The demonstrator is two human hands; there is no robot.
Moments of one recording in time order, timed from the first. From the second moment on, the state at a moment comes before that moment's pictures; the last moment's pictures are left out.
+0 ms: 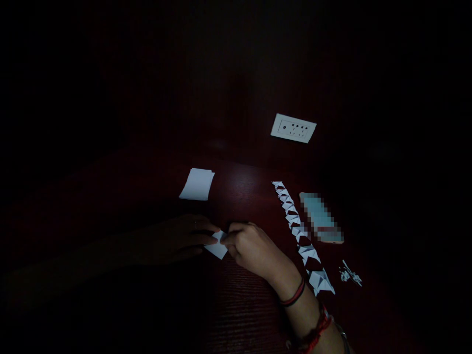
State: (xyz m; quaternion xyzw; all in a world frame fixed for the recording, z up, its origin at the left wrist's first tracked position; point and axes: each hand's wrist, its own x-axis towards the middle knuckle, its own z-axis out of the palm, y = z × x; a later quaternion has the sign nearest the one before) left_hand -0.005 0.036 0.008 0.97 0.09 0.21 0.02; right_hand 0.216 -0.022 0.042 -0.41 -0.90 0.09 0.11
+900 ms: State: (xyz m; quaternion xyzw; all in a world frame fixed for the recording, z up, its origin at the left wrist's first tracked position) left_hand -0.007 0.040 0.007 0.97 0.07 0.21 0.05; right_hand 0.219 -0.019 0.047 -0.40 -0.89 0.18 0.13
